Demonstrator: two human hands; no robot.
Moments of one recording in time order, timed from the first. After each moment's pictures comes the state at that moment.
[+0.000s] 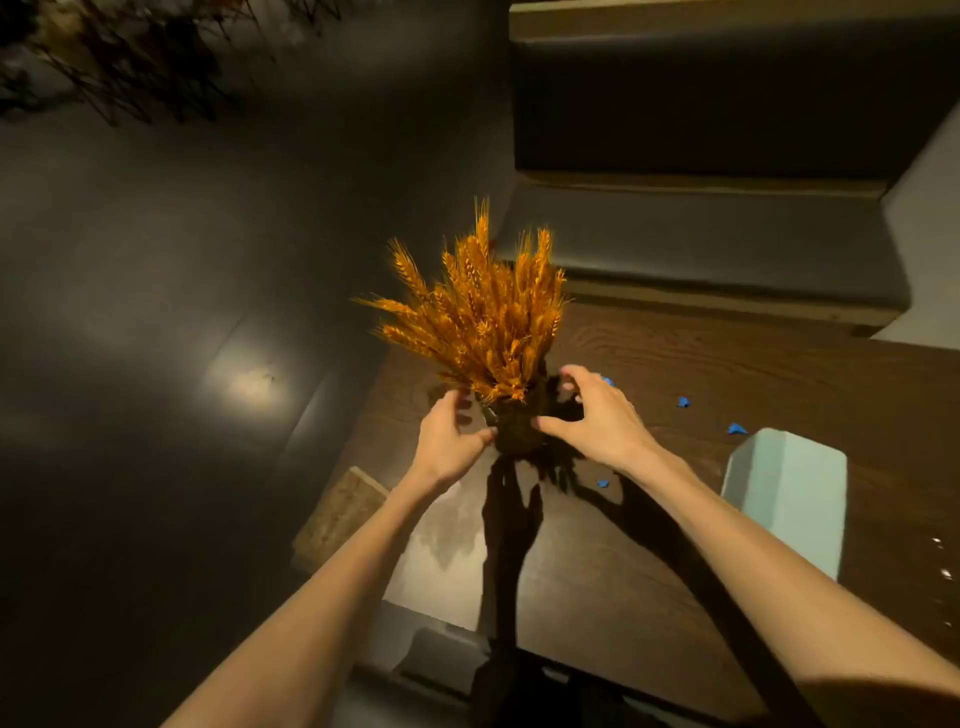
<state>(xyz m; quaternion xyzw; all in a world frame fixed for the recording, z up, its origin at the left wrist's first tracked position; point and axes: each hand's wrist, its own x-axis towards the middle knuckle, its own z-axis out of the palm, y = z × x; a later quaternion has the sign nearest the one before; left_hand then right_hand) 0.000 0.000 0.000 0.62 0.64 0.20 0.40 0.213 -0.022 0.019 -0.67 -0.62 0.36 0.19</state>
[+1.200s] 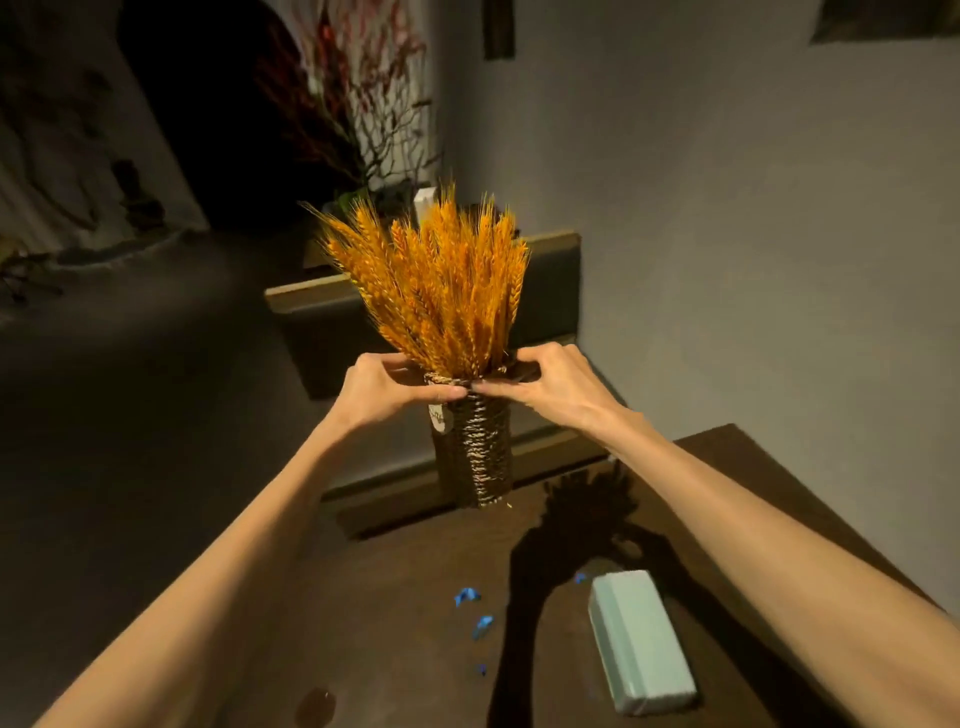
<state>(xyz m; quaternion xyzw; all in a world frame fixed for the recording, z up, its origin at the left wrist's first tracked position) 0.179 0.192 0.289 0.82 0.30 0.21 0.43 0.366 0.033 0.288 -0.74 -0.53 0.15 0.38</state>
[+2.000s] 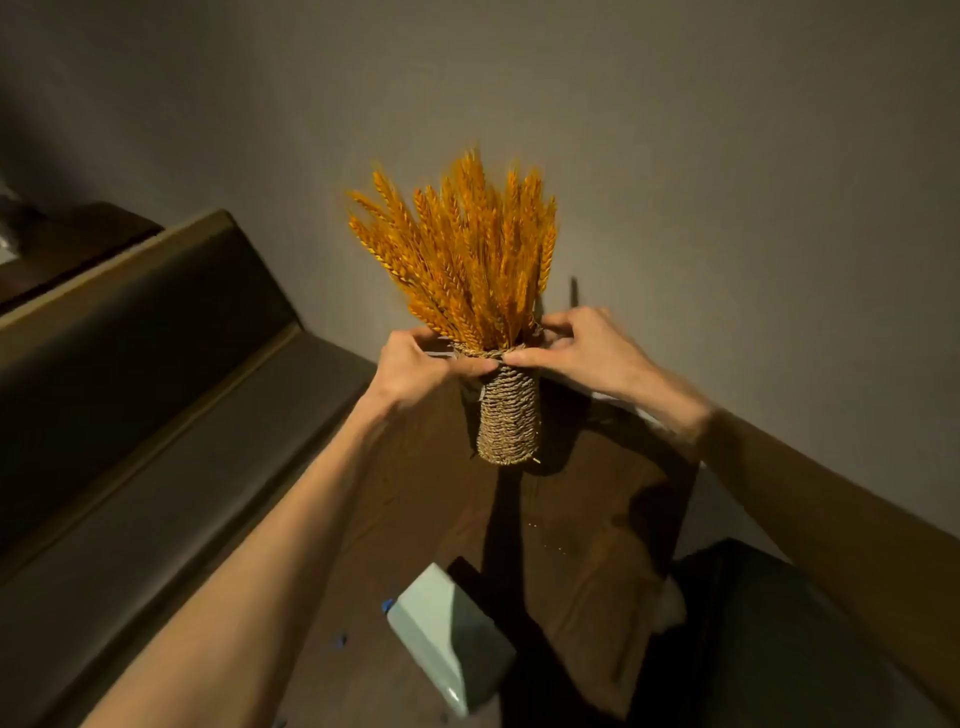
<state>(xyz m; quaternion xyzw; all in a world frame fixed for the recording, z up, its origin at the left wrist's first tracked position) 0.534 -0.029 0.215 0.82 0.06 -0.01 0.57 0.578 -0.253 0.218 -0.89 -0.20 0.07 0.41</state>
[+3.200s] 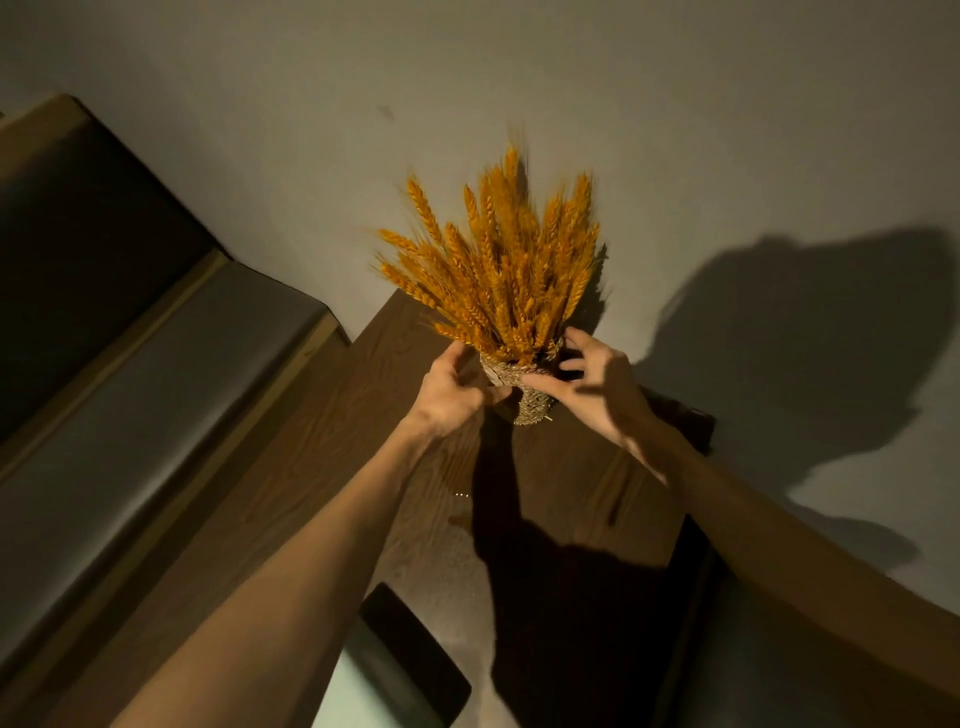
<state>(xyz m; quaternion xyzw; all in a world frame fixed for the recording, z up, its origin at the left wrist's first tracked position) 0.688 -0.126 -0.023 0.79 0.13 -0.14 0.58 0.709 -0.324 -0.025 -0.87 0.01 0.15 0.47</state>
